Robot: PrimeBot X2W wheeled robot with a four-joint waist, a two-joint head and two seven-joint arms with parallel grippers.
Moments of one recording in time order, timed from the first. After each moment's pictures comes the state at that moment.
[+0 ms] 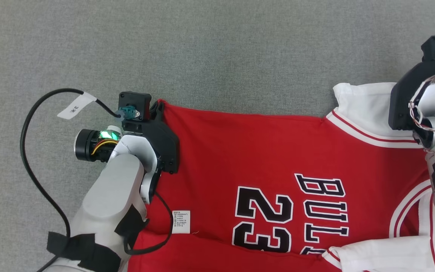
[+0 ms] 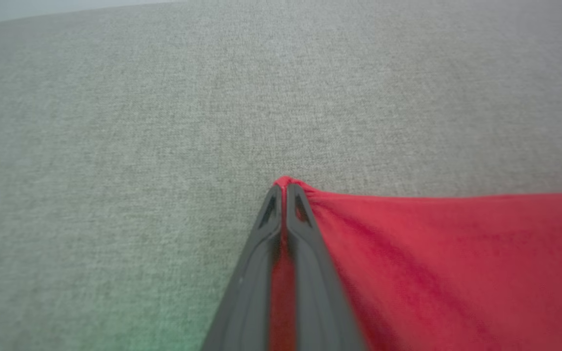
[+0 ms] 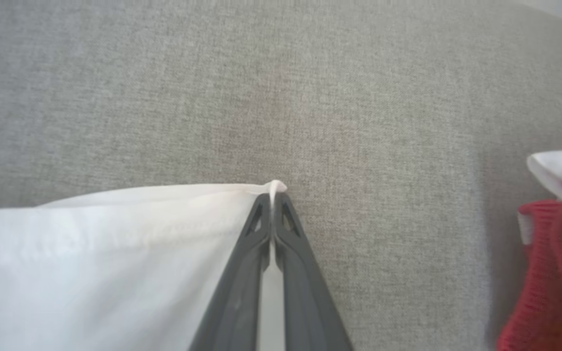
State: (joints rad) left arm -0.89 0.04 -0.42 0.92 -0.38 0.05 0.09; right arm -0.94 -0.31 -0.02 0.80 0.05 0.13 0.62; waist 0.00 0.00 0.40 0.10
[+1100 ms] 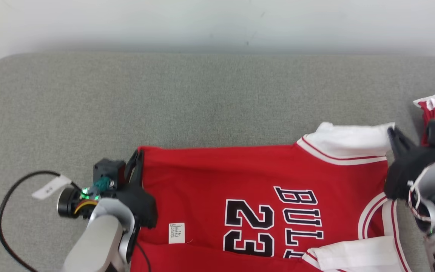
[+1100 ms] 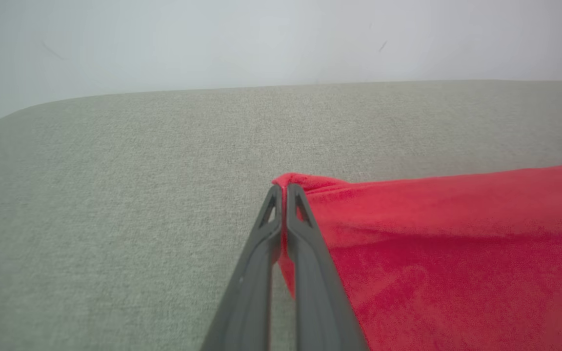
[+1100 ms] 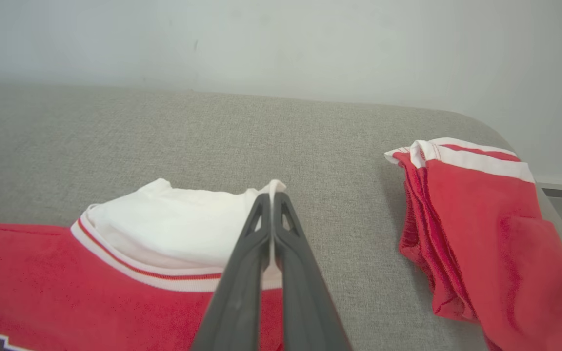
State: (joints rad) left arm -0.65 0.13 -0.42 0.85 -0.42 0.00 -0.23; right arm -0.48 -0.32 -0.02 0.40 0.24 0.13 0.28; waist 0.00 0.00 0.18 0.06
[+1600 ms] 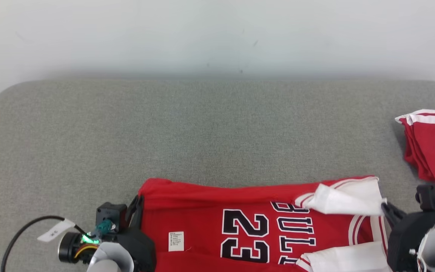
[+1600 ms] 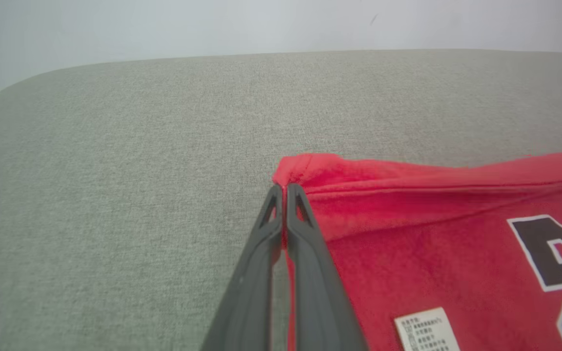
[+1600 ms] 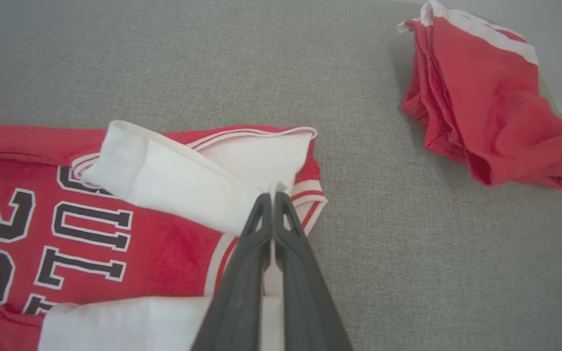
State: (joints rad) left arm -0.43 0.19 -0.45 0.70 -0.43 0.04 -0.18; right arm -0.09 -0.33 -0.03 0.06 0.29 0.13 0.54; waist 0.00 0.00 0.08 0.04
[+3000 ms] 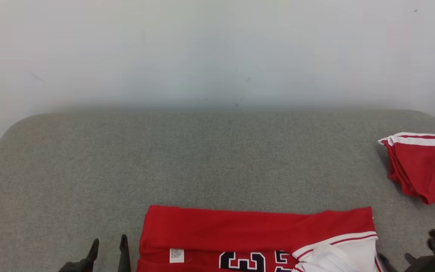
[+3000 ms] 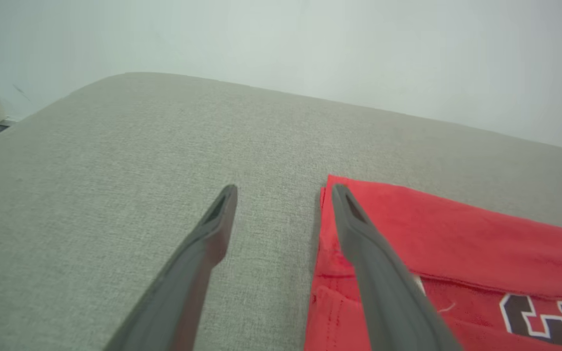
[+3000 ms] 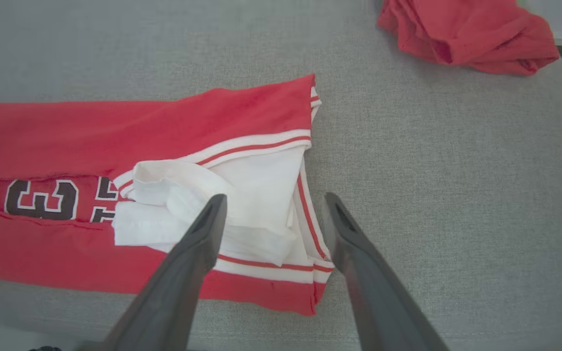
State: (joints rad) left arm -0.09 0.23 -0.34 0.41 -0.53 0.15 -0.26; right arm 0.18 -0.20 -0.15 -0.19 0.30 0.13 0.78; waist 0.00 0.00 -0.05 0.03
